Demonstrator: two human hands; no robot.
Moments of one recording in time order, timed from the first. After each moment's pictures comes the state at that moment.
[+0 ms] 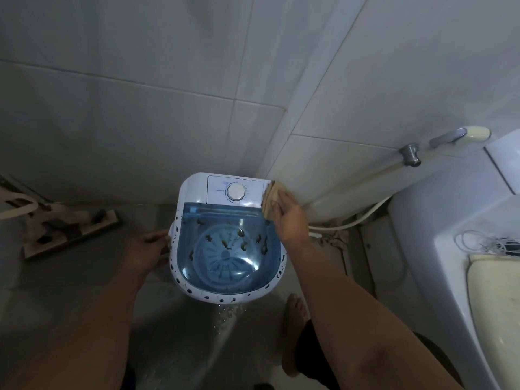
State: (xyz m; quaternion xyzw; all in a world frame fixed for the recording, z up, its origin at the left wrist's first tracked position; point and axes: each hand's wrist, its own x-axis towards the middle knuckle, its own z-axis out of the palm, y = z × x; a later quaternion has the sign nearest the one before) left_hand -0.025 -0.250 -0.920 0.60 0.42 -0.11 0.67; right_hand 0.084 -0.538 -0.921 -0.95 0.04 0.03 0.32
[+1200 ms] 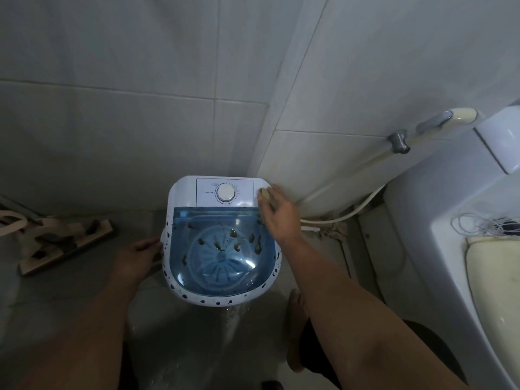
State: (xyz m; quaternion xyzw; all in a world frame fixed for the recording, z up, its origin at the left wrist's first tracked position) left_hand -0.025 -0.246 -0.928 0.61 0.41 -0.11 0.67; right_hand 0.084 -0.540 -0.923 -0.92 0.03 0.01 0.39
